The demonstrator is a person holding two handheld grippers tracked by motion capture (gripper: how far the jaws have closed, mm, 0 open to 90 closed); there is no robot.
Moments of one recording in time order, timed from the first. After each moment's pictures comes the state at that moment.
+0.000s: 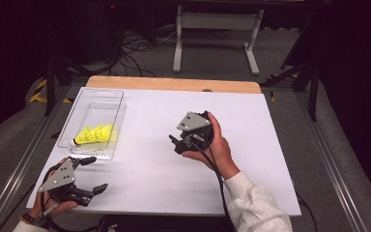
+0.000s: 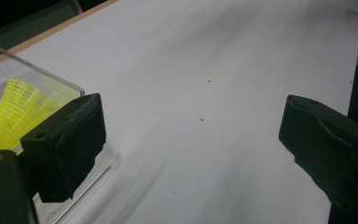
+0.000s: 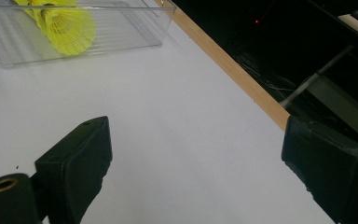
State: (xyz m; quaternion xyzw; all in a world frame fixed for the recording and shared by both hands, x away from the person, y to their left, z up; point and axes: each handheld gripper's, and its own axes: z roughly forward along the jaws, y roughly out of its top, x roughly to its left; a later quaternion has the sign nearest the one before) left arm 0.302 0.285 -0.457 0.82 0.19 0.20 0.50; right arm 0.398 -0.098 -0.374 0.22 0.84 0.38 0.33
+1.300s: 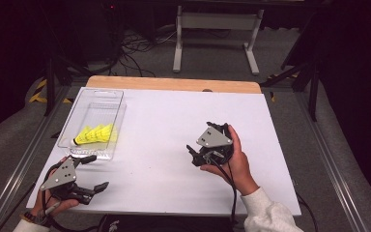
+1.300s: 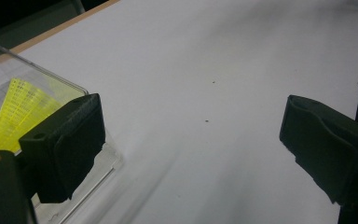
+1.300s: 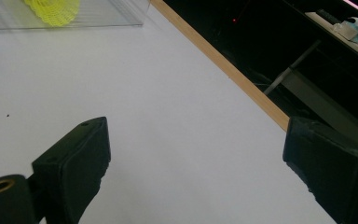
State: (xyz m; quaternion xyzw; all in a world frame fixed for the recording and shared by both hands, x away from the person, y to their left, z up) left arm 0.305 0.283 -0.457 0.82 0.20 0.20 0.49; right arm 0.362 -0.144 -0.387 0.23 0.82 0.37 0.36
